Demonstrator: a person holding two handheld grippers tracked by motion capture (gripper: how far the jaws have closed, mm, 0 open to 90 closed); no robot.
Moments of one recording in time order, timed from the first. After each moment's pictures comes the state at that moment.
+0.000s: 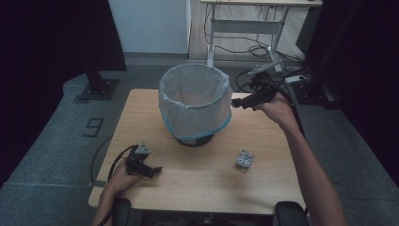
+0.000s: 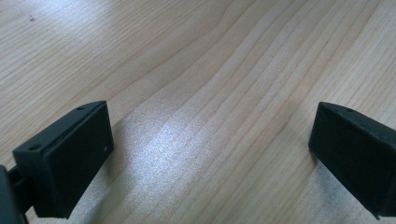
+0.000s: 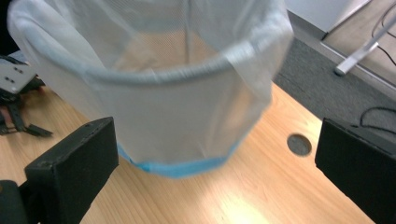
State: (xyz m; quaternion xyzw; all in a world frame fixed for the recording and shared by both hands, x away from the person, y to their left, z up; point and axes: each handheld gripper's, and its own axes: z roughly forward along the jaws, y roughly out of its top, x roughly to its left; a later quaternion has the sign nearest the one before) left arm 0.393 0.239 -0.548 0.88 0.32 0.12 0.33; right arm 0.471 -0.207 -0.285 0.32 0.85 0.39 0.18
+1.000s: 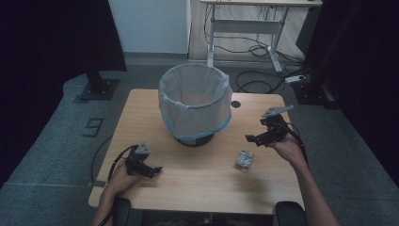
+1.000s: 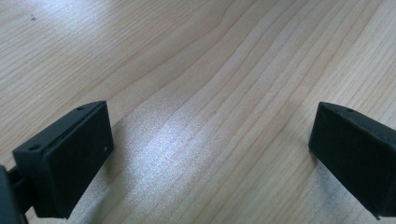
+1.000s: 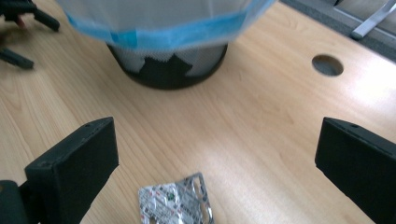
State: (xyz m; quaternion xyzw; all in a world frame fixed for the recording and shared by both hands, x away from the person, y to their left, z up) left arm 0.393 0.239 -0.549 0.88 0.32 0.12 0.33; right arm 0.425 -0.262 -0.407 0.34 0.84 0.39 0.15
